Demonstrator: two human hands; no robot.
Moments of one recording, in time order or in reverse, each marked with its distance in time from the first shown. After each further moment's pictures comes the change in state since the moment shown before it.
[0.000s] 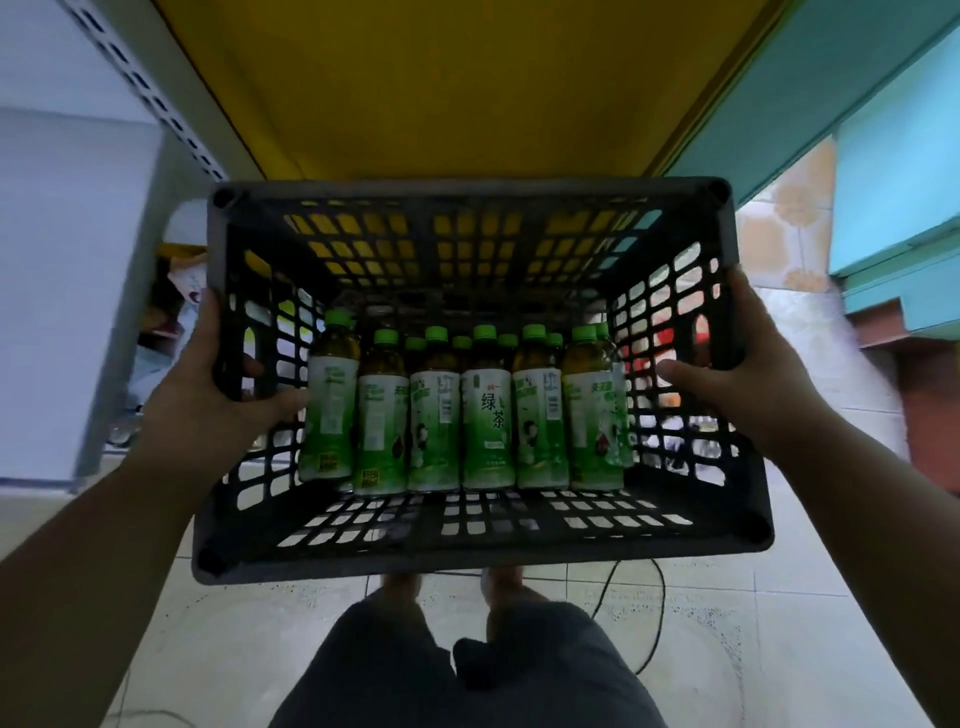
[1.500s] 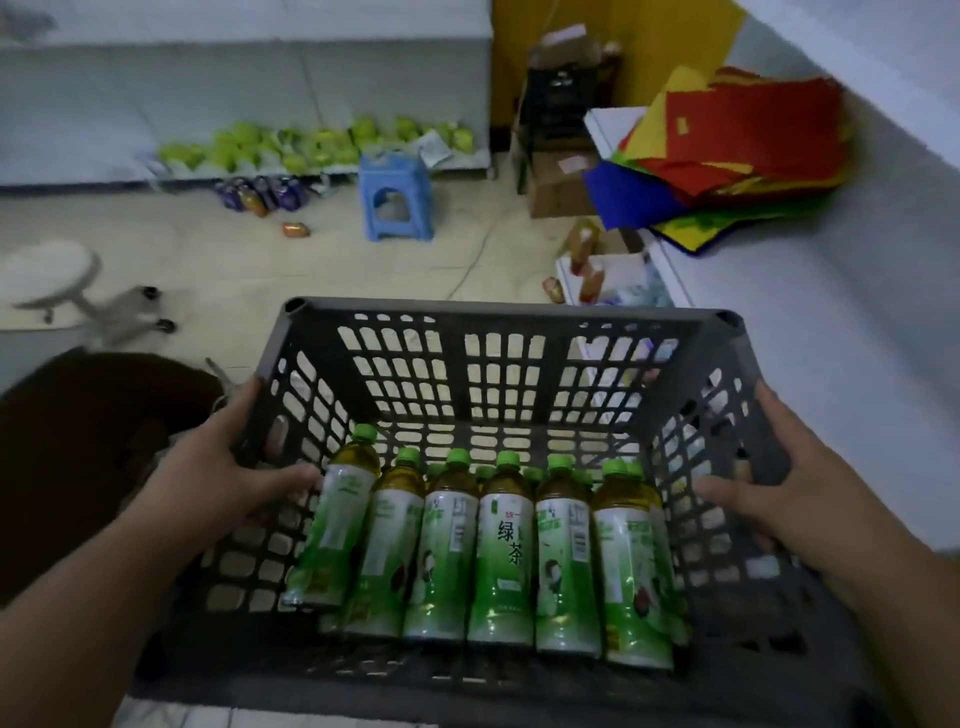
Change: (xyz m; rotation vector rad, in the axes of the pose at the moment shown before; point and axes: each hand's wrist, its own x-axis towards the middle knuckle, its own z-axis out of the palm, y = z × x) left_hand -0.604 -0.217 -0.298 -0.455 0.959 -0.852; right_hand -0.358 -0.330 0.396 -0.479 -1.061 -0.656
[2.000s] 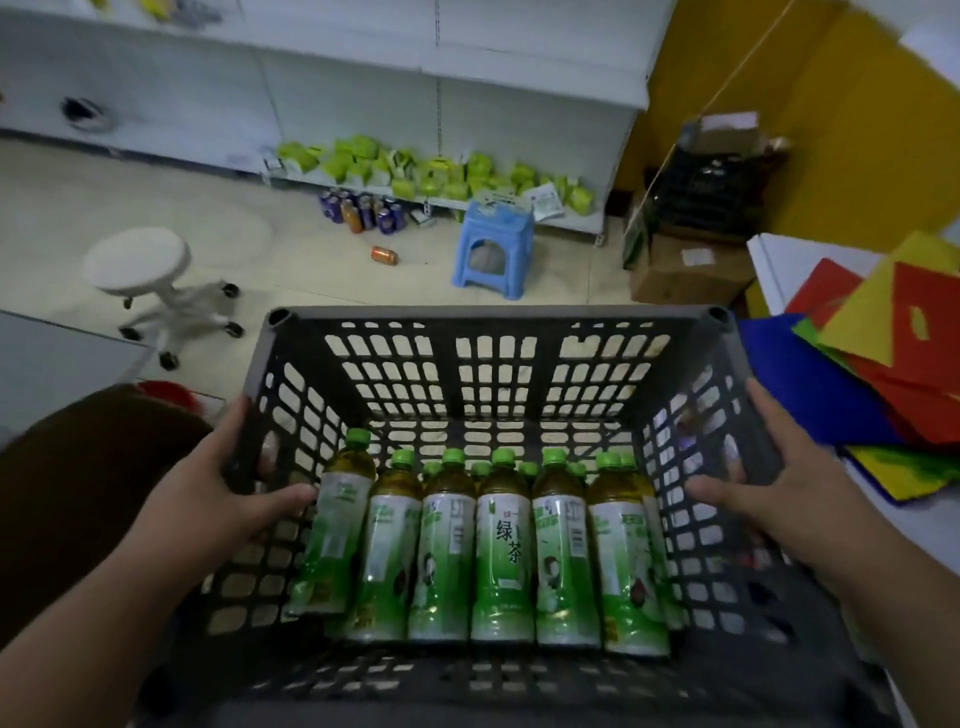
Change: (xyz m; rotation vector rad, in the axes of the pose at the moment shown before) left_hand 0.244 0.021 -0.085 -0.186 0.240 -0.122; right_hand 0.315 -0.222 0.120 -0.140 -0.154 -0.270
